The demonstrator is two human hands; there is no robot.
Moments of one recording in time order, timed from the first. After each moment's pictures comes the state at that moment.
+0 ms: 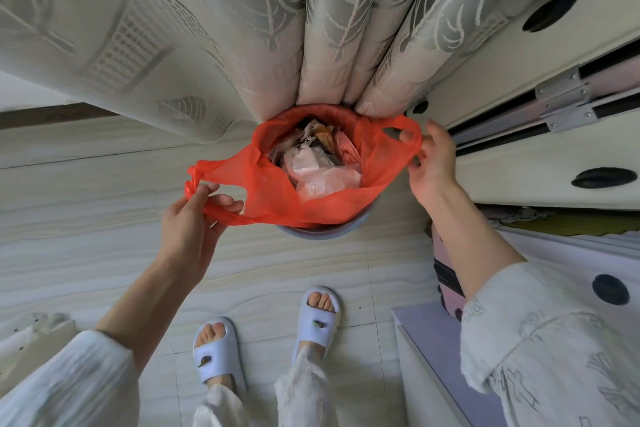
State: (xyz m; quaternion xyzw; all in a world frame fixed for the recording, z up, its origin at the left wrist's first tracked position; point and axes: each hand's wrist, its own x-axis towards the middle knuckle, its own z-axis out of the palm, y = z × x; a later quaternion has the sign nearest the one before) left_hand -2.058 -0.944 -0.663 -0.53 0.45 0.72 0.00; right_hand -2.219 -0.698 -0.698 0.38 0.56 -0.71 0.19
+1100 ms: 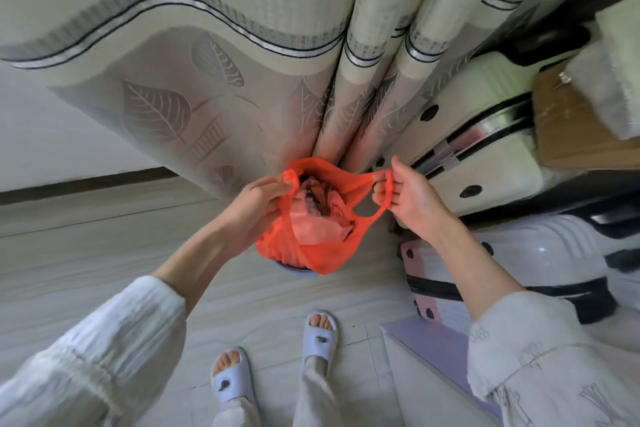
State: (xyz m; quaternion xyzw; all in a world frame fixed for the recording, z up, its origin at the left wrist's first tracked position) left_hand -2.075 -0.933 -0.459 -0.27 0.54 0.76 0.22; right_hand -2.147 -0.710 -0.476 0.24 0.60 -0.69 0.32
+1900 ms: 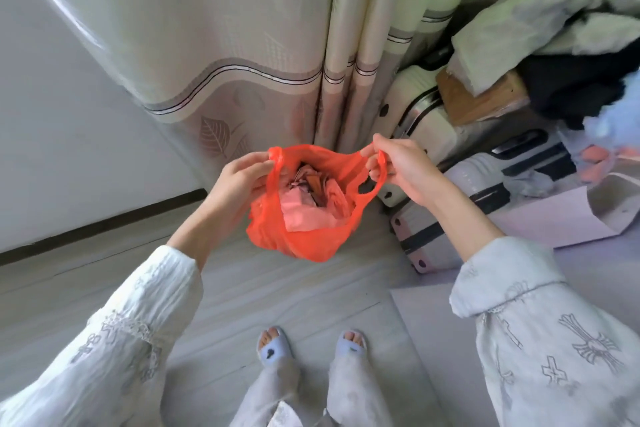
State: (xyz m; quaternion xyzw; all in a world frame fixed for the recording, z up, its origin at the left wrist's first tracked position) left_hand -1.935 -0.981 -0.264 -0.14 0.62 0.76 0.15; right_hand -1.979 -0.747 -0.244 0.14 0.73 -0.64 0.21
